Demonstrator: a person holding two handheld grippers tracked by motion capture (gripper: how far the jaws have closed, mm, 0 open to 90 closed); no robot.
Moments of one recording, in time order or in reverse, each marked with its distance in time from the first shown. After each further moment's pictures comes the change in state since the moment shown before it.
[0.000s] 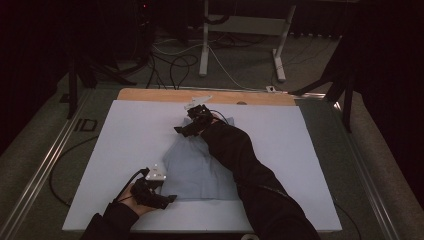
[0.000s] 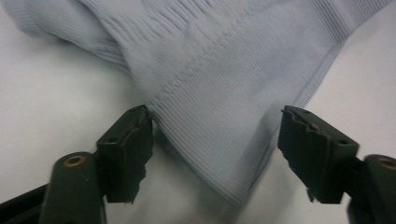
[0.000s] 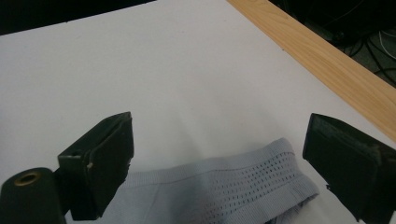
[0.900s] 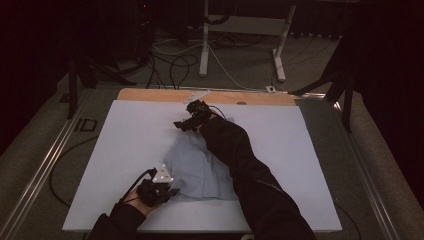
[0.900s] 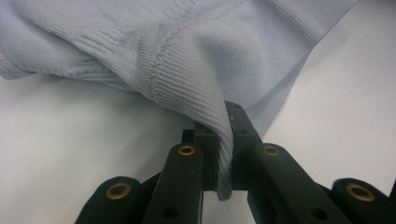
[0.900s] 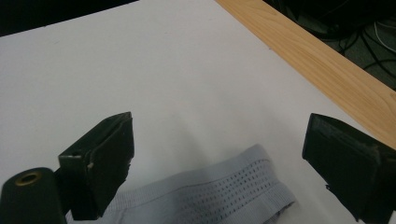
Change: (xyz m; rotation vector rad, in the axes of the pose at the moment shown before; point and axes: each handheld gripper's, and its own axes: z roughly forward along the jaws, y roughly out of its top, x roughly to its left) left arm -0.018 0.016 -0.004 -0.018 -0.013 0.074; right arm -0.017 0.006 0.013 0.018 -0.015 0.034
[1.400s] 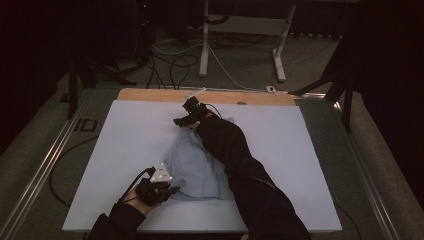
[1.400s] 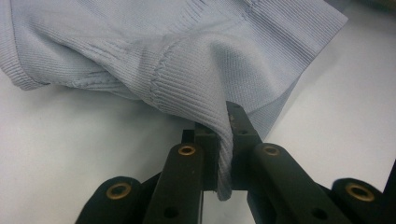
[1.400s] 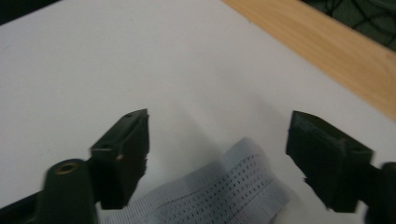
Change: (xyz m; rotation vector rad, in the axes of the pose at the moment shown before) left arm -0.001 0.003 -0.007 -0.042 0.012 -0.011; right arm -0.006 0.003 0.021 0.090 -0.066 0.138
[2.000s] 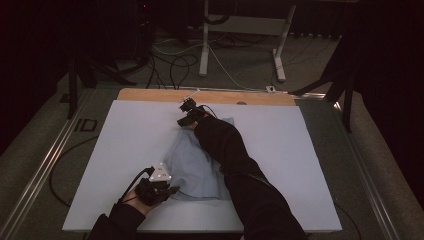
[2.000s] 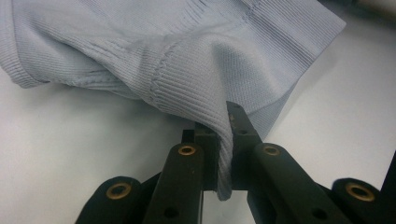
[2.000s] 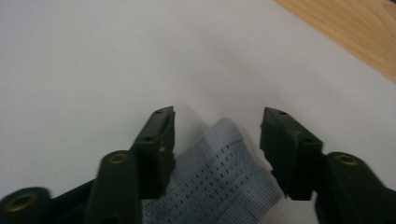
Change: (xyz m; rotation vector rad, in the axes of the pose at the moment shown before) left arm 0.001 -0.001 0.000 -0.003 -0.012 -0.011; right arm -0.006 -0.004 0.028 0.145 -0.103 0.040
